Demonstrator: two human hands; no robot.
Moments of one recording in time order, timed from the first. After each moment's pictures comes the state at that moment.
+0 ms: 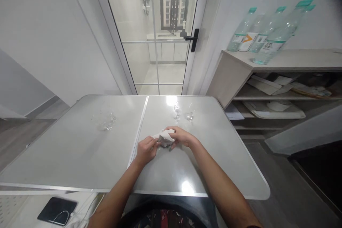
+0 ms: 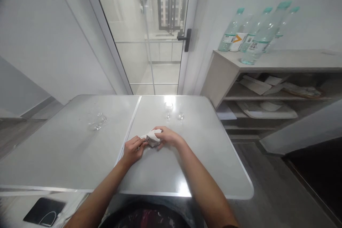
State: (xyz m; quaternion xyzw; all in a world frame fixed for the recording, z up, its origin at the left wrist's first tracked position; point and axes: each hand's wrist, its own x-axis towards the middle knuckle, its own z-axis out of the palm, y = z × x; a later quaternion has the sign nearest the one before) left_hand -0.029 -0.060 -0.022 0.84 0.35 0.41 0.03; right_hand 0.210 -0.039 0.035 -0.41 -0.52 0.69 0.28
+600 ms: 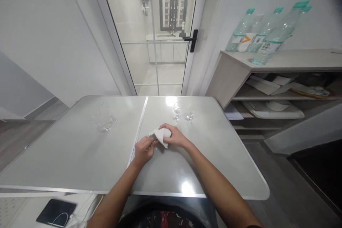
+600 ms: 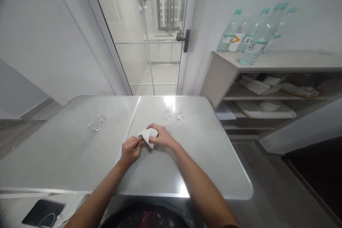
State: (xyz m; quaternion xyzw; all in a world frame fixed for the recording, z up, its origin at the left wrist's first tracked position) left_hand -0.034 -0.058 -0.027 0.81 0.38 0.44 0.05; right_hand 0.195 -0.041 0.037 -0.41 -0.70 0.43 0.39
